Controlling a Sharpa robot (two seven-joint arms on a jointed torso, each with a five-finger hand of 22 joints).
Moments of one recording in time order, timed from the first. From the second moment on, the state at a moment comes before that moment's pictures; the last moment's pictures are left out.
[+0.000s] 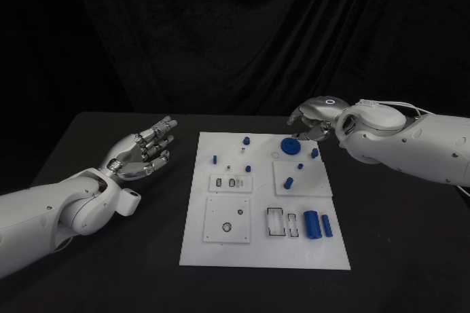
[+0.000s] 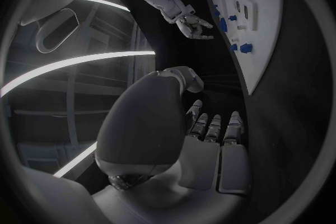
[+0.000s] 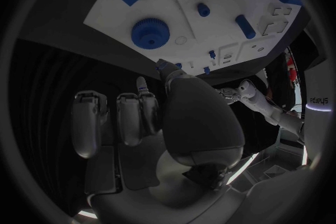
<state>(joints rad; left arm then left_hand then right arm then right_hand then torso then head) 1.27 -0.90 -0.21 1.36 -0.33 -0.08 0.68 1.55 -0.19 0.55 0.24 1.10 0.31 0.04 0.04 0.04 0.02 0.02 0.01 0.01 0.00 0.08 0.00 0.00 0.16 0.03 0.19 0.01 0.01 1.49 -0.85 -0.24 1.32 -1.62 -0.28 -0.07 1.34 -0.12 0.23 0.19 0.29 0.80 0.12 0.10 0.18 1.43 0.04 1.53 1.30 1.46 -0.02 1.51 1.30 0.04 1.46 0.09 1.48 1.31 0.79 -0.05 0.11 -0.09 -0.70</state>
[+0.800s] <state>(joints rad) 1.27 -0.89 -0.21 1.36 -0.33 -0.08 0.68 1.55 -0.19 0.55 0.23 1.10 0.31 0.04 0.04 0.04 0.02 0.02 0.01 0.01 0.00 0.08 0.00 0.00 0.16 0.04 0.20 0.01 0.01 1.46 -0.84 -0.24 1.29 -1.62 -0.21 -0.10 1.32 -0.12 0.20 0.23 0.29 0.82 0.11 0.08 0.19 1.47 0.03 1.57 1.31 1.47 -0.02 1.57 1.31 0.02 1.47 0.09 1.55 1.31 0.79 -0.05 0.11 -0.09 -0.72</state>
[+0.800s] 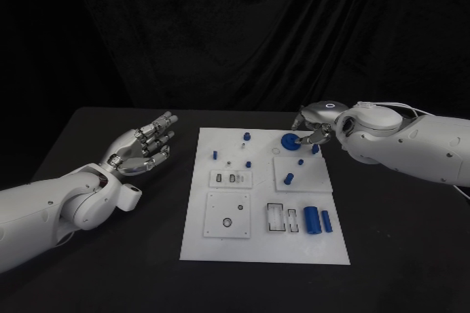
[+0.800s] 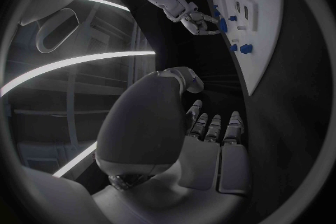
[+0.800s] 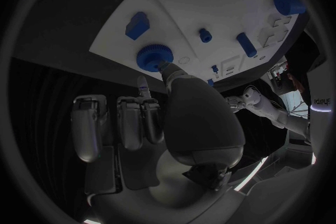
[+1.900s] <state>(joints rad) 1.27 -0.89 -0.21 1.34 -0.33 -0.06 0.68 1.55 -0.18 0.57 0.21 1.10 0.30 0.04 0.04 0.04 0.02 0.02 0.01 0.01 0.00 0.09 0.00 0.00 0.16 0.04 0.20 0.01 0.01 1.44 -0.80 -0.24 1.26 -1.62 -0.19 -0.10 1.35 -0.11 0.20 0.19 0.29 0.87 0.09 0.15 0.28 1.47 0.02 1.57 1.31 1.47 -0.03 1.57 1.31 0.02 1.47 0.08 1.55 1.31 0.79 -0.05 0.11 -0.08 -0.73</state>
